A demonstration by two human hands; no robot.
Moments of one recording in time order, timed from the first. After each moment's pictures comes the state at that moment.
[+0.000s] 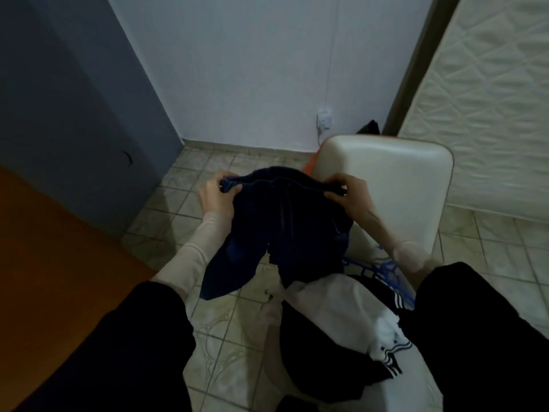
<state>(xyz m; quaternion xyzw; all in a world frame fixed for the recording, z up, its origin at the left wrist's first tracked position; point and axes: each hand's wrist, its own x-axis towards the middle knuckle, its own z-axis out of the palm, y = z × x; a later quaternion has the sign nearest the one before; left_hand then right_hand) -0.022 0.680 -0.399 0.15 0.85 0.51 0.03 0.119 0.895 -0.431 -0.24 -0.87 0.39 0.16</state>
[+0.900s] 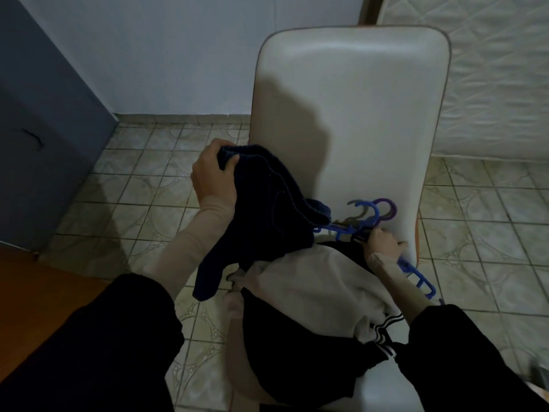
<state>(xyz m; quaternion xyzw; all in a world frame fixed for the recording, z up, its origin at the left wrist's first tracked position) 0.012 0.778 -0.550 0.26 0.85 0.46 -0.06 0.243 0.937 -0.705 -0.63 -0.76 0.16 -0.07</state>
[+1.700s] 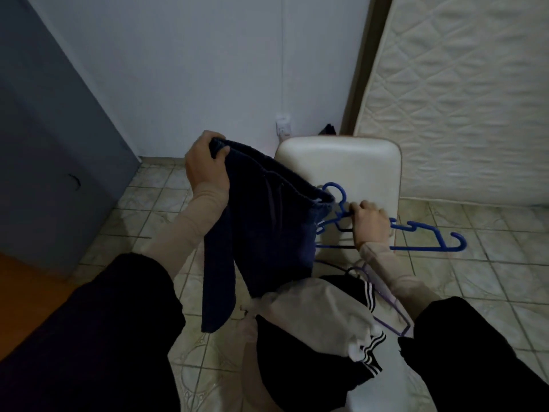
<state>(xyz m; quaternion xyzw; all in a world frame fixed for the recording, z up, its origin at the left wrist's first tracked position) -0.017 0.762 -0.362 0.26 0.81 0.52 -0.10 0.204 0.928 -0.486 -0.41 -0.90 0.02 0.14</state>
